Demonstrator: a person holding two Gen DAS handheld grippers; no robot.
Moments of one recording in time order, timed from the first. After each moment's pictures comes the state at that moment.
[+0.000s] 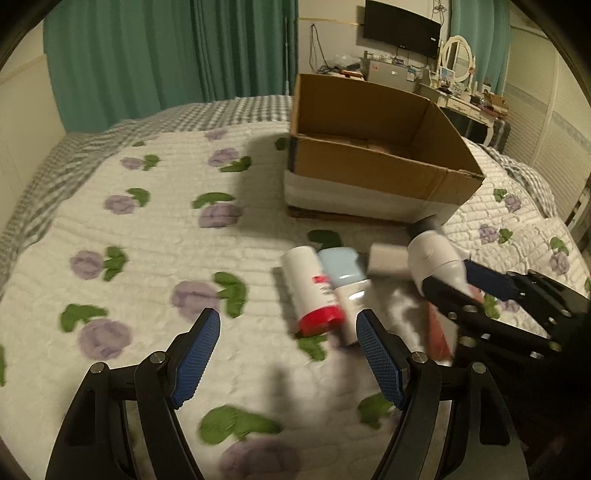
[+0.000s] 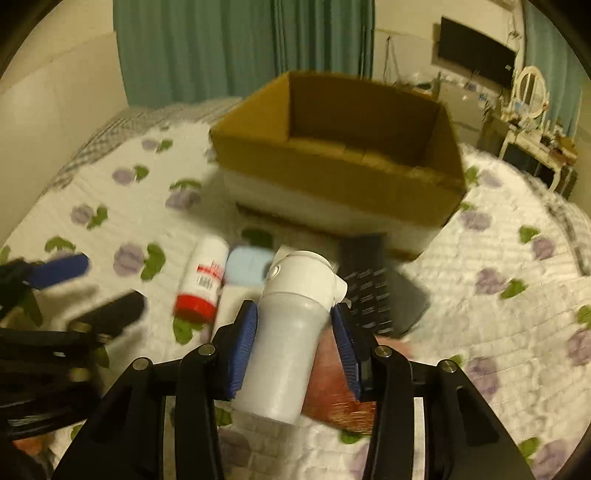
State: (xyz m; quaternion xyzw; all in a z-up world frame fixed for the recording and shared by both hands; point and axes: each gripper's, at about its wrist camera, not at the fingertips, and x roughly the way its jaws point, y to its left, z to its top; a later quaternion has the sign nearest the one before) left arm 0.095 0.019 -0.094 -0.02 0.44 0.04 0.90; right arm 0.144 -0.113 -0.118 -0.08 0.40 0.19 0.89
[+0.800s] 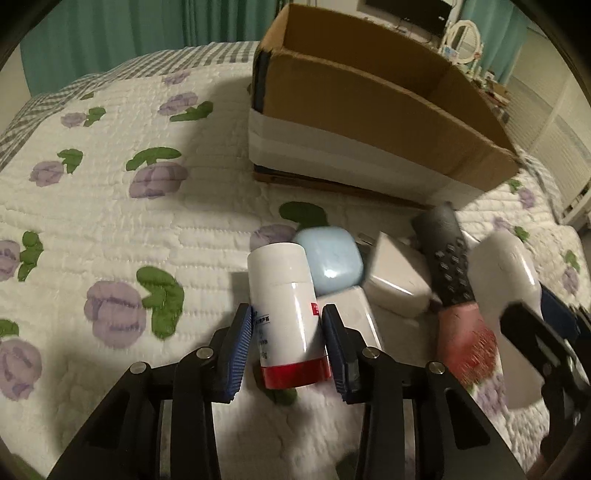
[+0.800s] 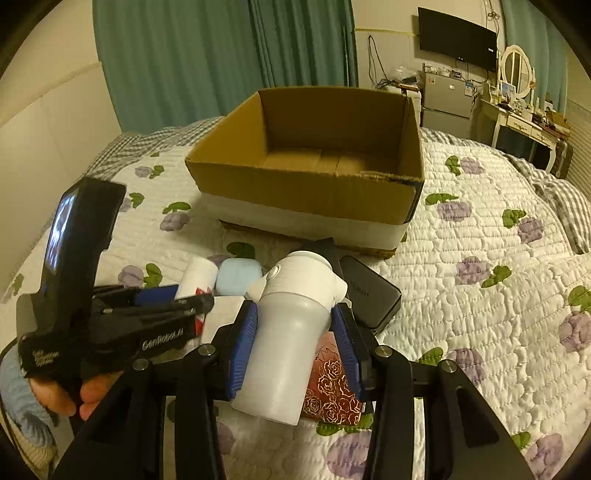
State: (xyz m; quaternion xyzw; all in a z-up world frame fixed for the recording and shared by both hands) left arm 0.143 0.019 -0.143 -0.07 0.51 0.00 0.86; right arm 0.143 -0.145 -0.110 -0.02 0.40 0.19 0.90
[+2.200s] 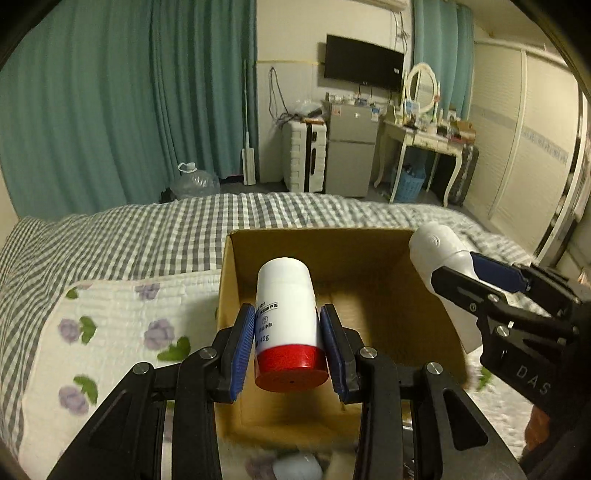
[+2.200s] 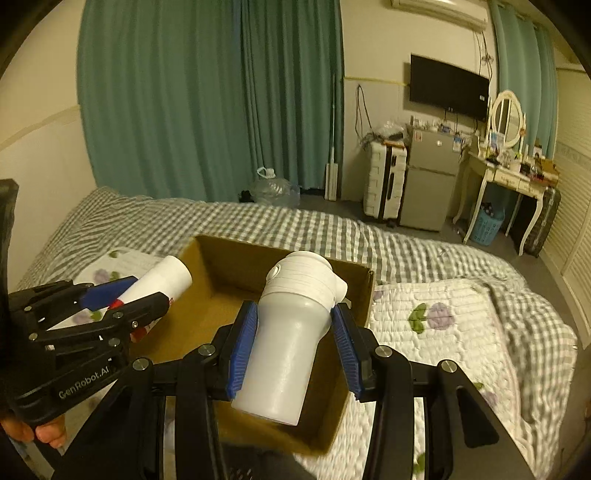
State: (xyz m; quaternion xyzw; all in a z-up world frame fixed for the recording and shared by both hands) left arm 0.290 -0.011 -0.020 0.01 0.36 -0.02 0.93; right arm 0.305 -0.158 -0.011 -0.04 0.32 0.17 0.93
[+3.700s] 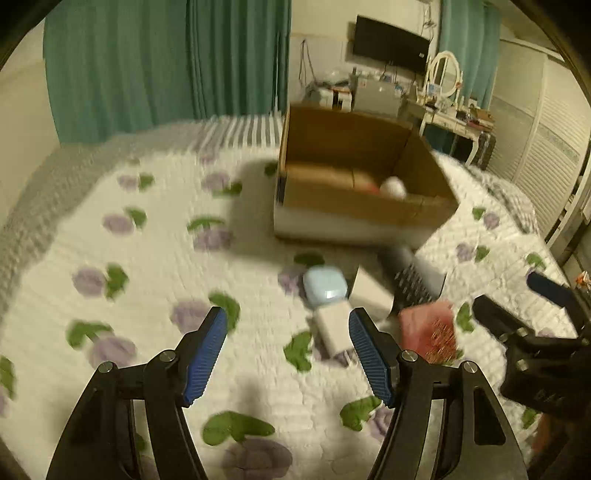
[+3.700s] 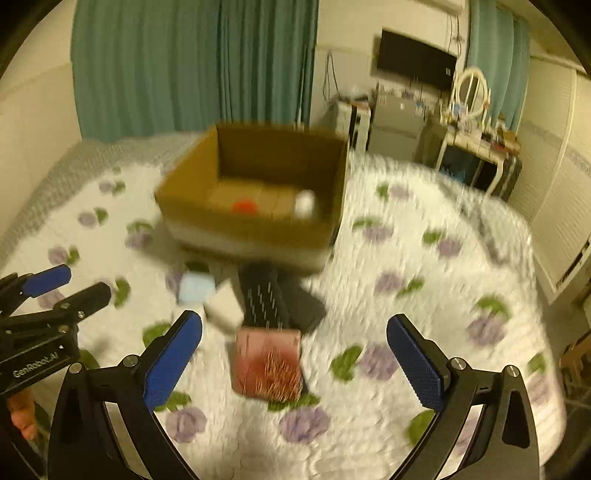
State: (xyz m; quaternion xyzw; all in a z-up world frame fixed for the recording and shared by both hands) left arm 0.096 0.016 -0.083 -0.03 0.42 0.02 0.91; right arm 0.120 -0.160 -0.075 -0.06 0.39 0.08 0.91
